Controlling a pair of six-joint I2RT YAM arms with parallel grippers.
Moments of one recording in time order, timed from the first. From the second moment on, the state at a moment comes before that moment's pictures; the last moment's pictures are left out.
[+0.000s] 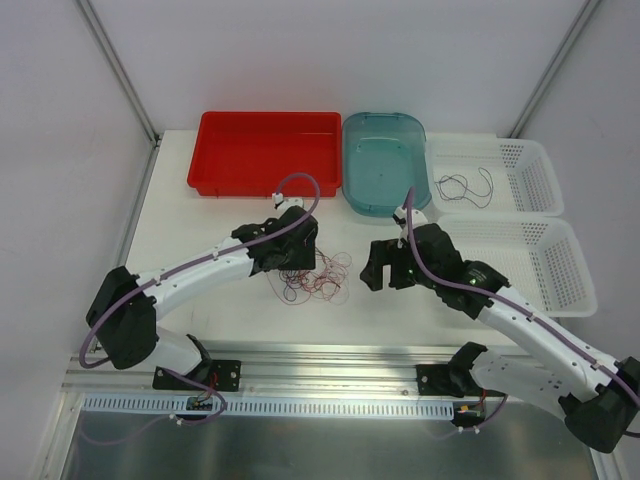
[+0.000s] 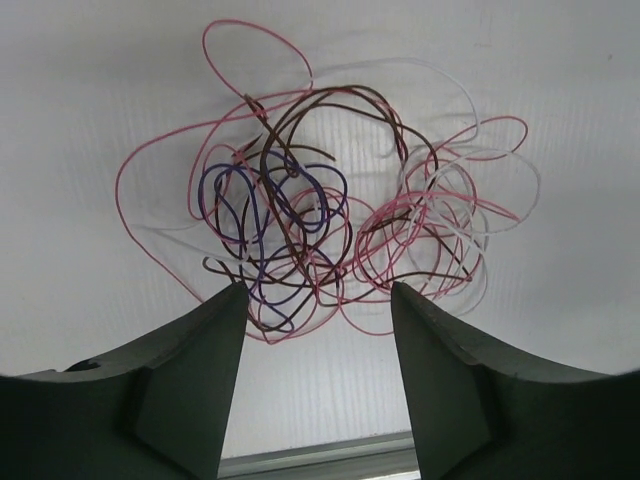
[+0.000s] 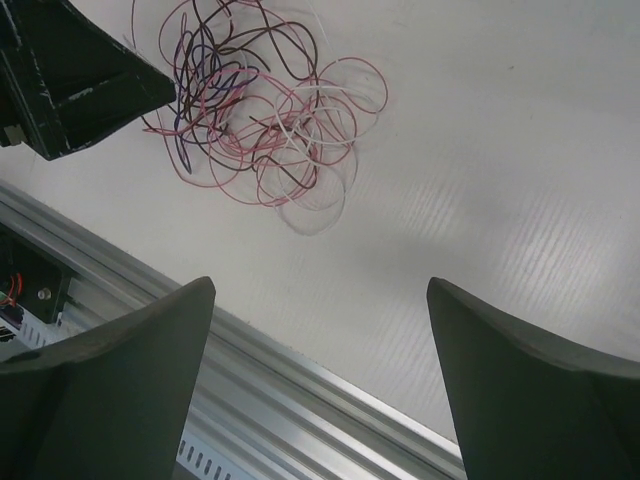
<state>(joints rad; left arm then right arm) -0.82 1.42 1.03 -0.62 -0.29 -0.70 0.76 0.92 0.82 -0.59 0.03 0.48</state>
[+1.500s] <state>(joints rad) -0.82 1.46 1.11 -0.62 -0.36 -0.77 0.78 1.50 0.89 -0.16 -0.03 0.54</state>
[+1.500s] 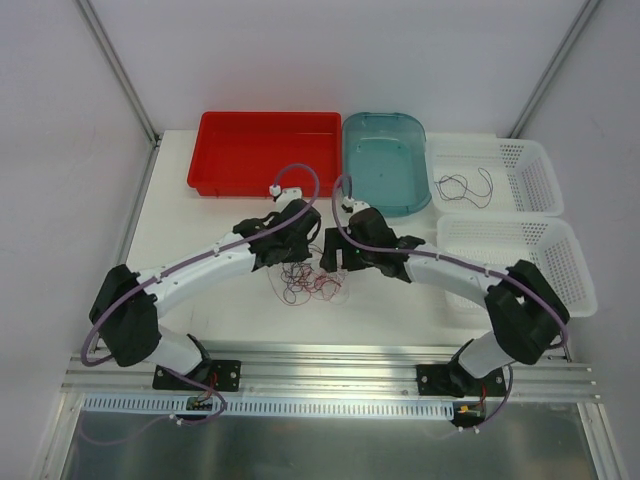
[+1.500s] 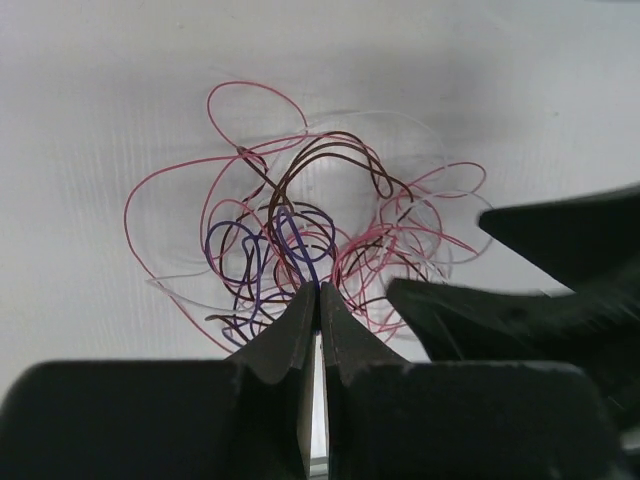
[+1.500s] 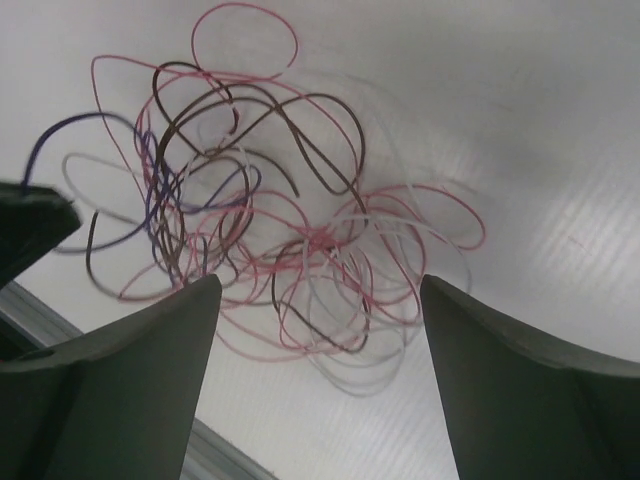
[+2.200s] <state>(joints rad) -0.71 1.10 1.43 -0.73 -0.36 -0.48 0.81 1.63 0.81 -0.09 0.08 0.65</state>
